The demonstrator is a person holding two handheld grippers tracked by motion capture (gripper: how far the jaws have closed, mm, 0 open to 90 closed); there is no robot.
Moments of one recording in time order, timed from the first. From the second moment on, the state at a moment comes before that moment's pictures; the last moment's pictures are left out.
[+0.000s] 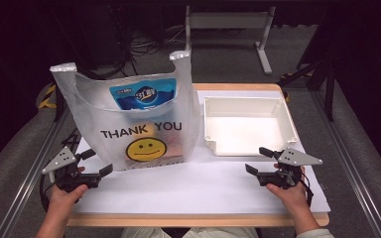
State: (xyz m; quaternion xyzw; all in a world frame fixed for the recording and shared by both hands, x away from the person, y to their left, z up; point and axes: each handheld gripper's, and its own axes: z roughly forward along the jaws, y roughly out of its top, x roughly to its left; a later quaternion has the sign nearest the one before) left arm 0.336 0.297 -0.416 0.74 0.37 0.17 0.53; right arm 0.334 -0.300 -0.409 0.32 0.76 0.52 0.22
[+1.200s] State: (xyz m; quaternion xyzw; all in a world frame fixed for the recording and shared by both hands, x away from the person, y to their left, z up) left arm 0.362 0.295 -0.367 0.72 0.37 0.21 0.55; right arm 0.339 -0.272 -0.422 0.30 0.79 0.50 0.18
